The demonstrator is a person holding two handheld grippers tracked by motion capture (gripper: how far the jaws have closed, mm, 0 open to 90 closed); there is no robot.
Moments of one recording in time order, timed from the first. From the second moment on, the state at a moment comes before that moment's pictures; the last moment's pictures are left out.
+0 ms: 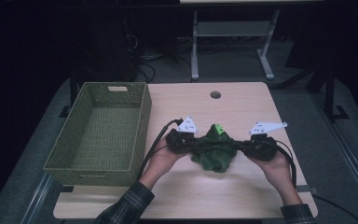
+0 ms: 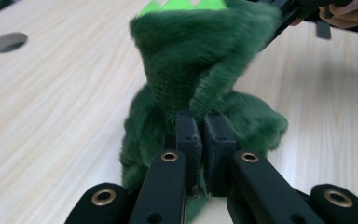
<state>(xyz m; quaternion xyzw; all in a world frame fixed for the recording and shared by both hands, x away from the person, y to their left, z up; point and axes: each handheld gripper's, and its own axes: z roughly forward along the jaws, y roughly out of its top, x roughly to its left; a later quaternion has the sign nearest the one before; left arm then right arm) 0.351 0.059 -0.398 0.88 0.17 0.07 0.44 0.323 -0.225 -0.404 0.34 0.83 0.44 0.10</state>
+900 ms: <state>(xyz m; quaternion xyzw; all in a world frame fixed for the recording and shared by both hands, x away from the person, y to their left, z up) 0.320 0.059 -0.455 0.92 0.12 0.02 0.37 0.282 -0.216 -0.456 0.32 0.87 0.38 0.03</state>
